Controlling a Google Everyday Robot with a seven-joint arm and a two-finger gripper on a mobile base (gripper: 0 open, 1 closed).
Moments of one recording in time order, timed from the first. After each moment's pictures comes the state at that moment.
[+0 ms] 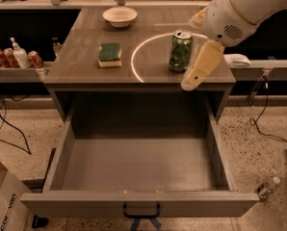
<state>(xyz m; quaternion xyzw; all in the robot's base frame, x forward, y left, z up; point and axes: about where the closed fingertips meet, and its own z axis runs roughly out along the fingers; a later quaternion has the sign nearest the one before) 0.546 -0.113 0.965 -0.62 0.72 0.07 0.30</state>
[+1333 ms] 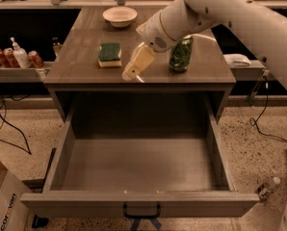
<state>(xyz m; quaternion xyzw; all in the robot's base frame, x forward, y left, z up) 0.662 0.021 0.901 -0.60 0.69 0.17 0.37</state>
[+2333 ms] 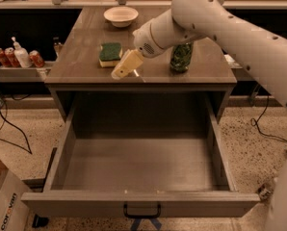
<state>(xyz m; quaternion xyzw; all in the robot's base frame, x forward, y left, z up) 0.695 0.043 0.877 -0.55 0.71 0.18 0.40</state>
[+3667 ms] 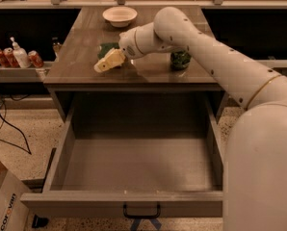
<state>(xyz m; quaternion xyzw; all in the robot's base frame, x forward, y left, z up) 0.766 0.101 0.847 -0.49 0.70 0.24 0.46</state>
